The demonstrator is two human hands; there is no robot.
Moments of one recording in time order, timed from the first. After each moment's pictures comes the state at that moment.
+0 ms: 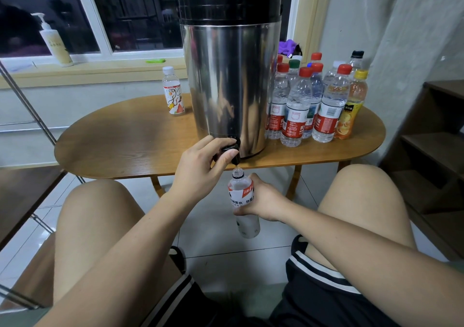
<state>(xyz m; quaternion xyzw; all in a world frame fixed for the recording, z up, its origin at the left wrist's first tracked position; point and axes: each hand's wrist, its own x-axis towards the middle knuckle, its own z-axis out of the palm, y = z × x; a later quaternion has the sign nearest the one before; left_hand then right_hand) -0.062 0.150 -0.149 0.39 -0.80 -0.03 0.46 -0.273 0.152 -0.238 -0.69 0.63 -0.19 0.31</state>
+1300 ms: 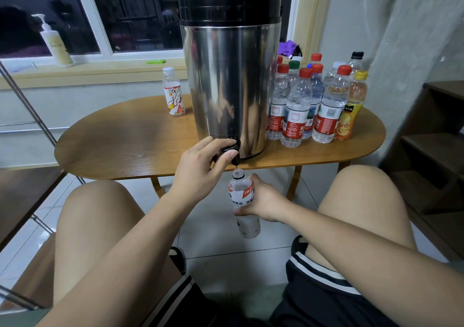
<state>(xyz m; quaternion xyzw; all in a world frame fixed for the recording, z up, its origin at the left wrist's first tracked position) -0.061 0.148 -0.150 0.39 -0.80 -0.04 0.46 -0.273 0.154 -0.236 -0.70 0.63 -0.19 0.29</state>
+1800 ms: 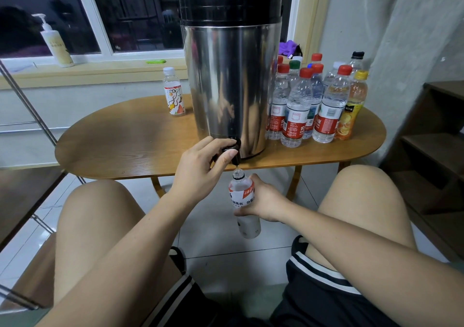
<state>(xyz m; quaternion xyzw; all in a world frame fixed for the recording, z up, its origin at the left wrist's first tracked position) -0.061 0.149 -0.150 0.39 -0.80 -0.04 0.46 -0.271 0.158 -0.230 -0.69 0.63 -0.18 0.29</state>
